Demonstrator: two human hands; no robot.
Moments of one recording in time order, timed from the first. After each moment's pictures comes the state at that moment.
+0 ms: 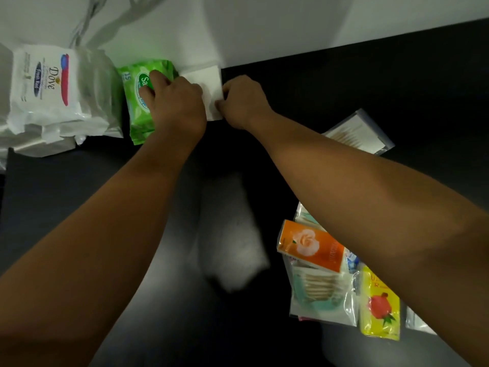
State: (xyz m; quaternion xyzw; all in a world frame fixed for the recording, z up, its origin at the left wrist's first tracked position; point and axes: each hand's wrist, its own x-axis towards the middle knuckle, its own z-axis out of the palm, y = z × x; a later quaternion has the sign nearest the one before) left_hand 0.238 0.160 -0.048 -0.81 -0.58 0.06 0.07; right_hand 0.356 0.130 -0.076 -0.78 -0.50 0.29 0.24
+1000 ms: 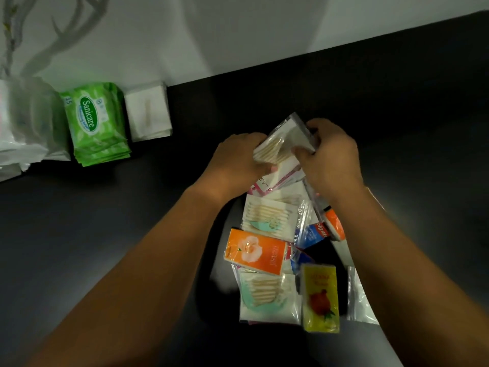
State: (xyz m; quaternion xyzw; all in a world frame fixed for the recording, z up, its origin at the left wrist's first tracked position) left_hand 0.339 0.031 -0.053 -0.85 -0.36 -0.01 -0.39; right_hand 0.486 -0.082 -0.050 -0.86 -0.38 0.19 0.28
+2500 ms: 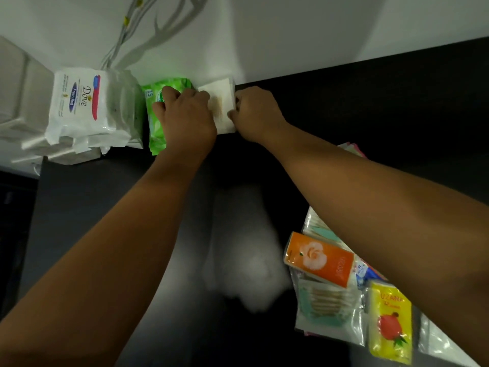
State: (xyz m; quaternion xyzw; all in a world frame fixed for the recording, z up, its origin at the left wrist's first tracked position) left_hand 0.226 0.157 -0.043 -0.82 -0.57 -0.04 0.03; right_hand 0.361 0.126 -0.064 -0.76 -0.56 0.24 0.24
